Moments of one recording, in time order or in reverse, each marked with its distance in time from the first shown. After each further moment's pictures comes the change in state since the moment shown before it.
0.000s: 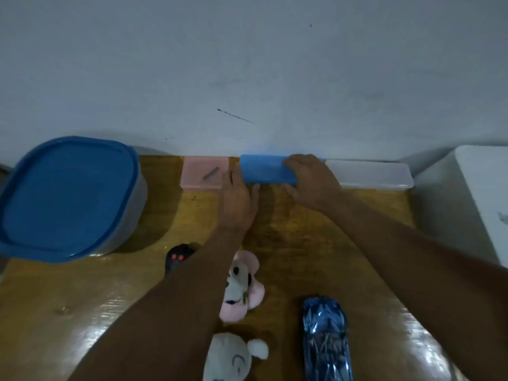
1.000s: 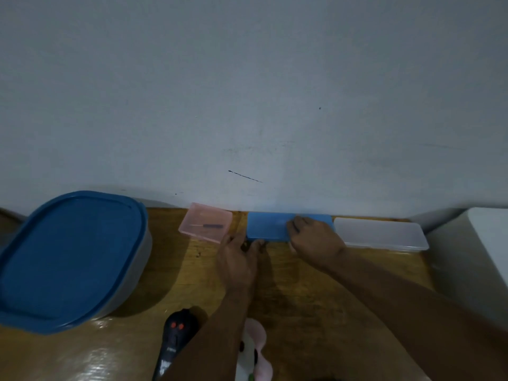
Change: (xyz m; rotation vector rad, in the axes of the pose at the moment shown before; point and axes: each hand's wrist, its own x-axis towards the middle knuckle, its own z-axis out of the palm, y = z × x) left_hand 0.008 -0.021 0.014 -0.201 0.170 -0.230; right_hand 0.022 -0.005 0.013 -0.573 -0.041 -0.189
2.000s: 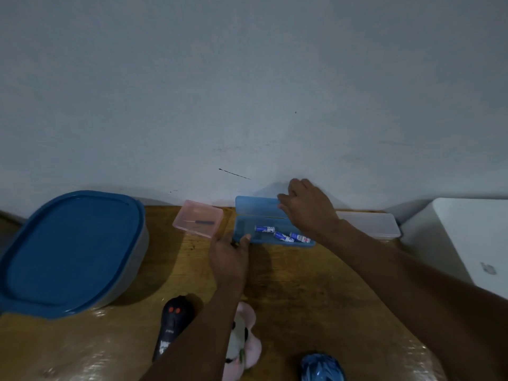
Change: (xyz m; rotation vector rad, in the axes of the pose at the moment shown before) left_hand -0.015 0.013 -0.014 0.013 -0.028 -0.078; right_hand 0.000 0.030 -0.041 0.213 0.213 0.092
